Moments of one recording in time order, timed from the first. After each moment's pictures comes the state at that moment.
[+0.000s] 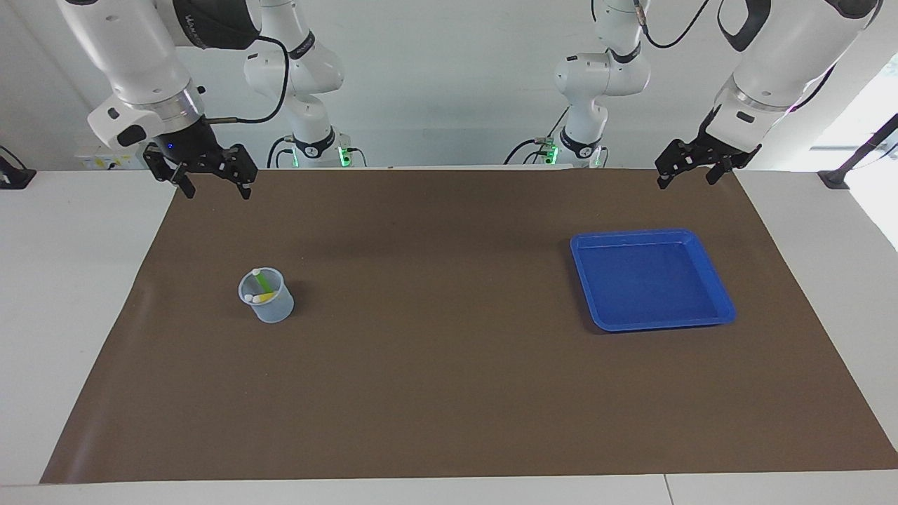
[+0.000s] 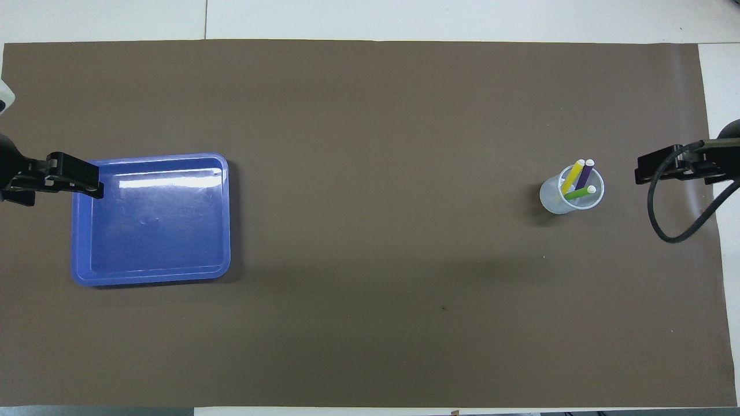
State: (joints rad) left arm -0.07 -0.01 -0.03 -1.55 -0.02 1.45 -0.13; right arm 0.05 -0.02 -0.05 -1.61 -0.02 1.57 0.04
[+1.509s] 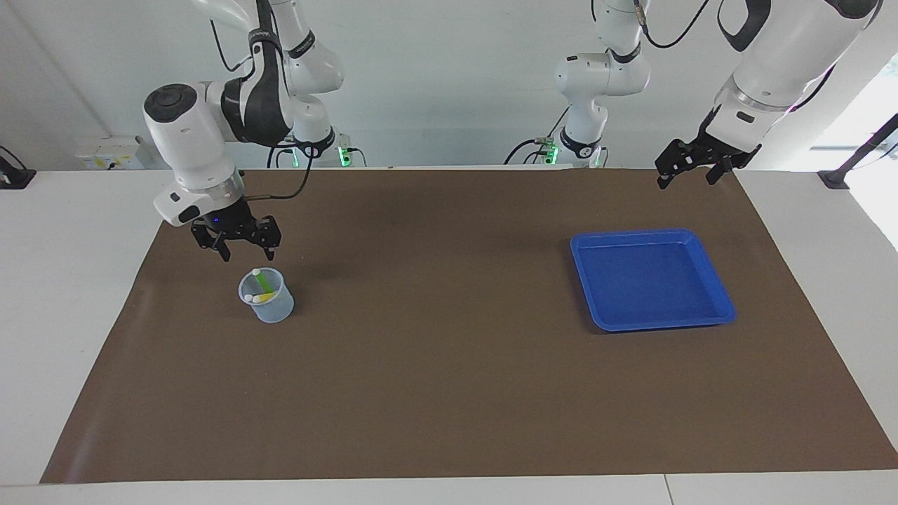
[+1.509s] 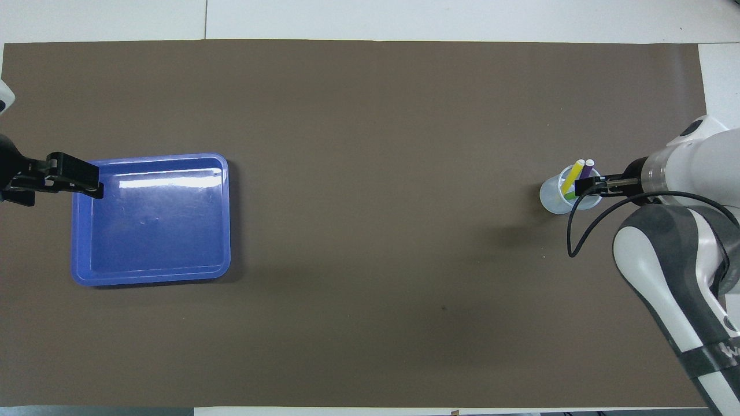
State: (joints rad) left arm -0.07 -0.01 -0.03 -1.55 -0.02 1.45 -0.13; right arm 0.05 -0.03 -0.06 -2.11 -0.02 2.18 -0.01
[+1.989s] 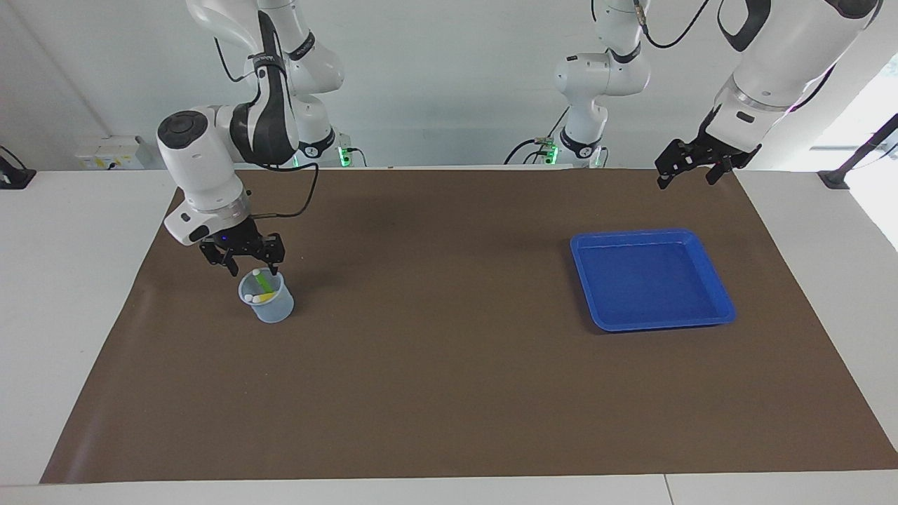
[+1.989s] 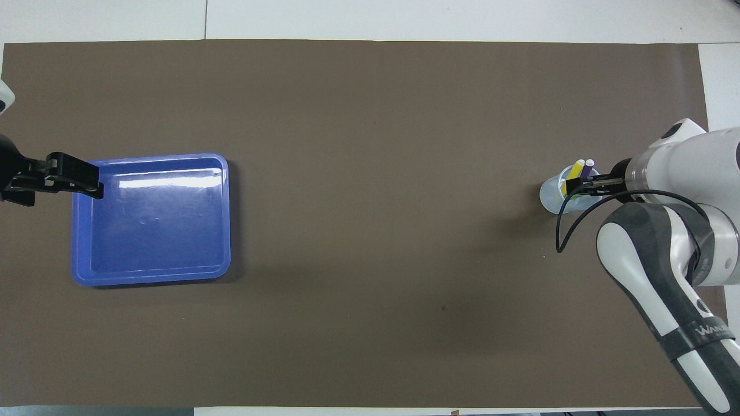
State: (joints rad) left arm -0.07 -0.01 -0.03 -1.55 -0.02 1.45 -0.13; right arm 0.05 0.02 -0.06 -2.14 -0.02 2.25 -0.02
